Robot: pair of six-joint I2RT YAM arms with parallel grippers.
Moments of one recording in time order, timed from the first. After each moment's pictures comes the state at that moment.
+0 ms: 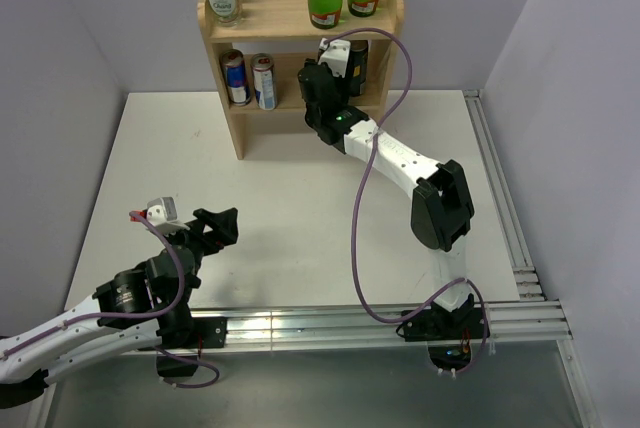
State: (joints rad) left arm -1.14 0.34 0.51 -0.45 -1.01 -0.83; right arm 0.66 2.00 1.81 -0.06 0.82 0.27
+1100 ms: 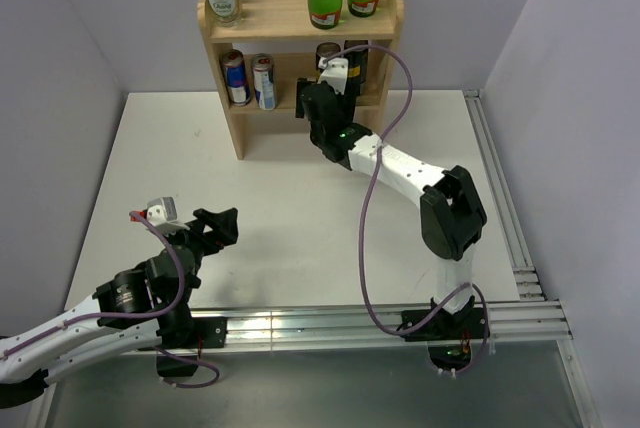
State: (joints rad) left arm -1.14 0.34 0.51 -0.45 -1.01 -0.83; right arm 0.68 1.91 1.60 0.01 0.74 0.29
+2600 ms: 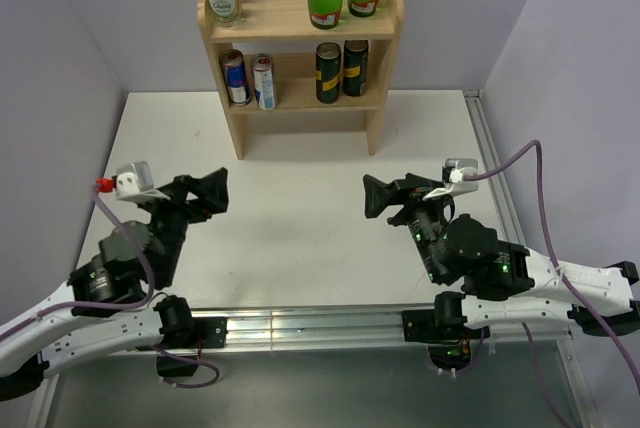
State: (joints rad) left arm -1.14 0.52 0.83 -0.27 -1.02 -0.49; right arm 1.41 0.70 0.93 -0.18 1.17 0.30
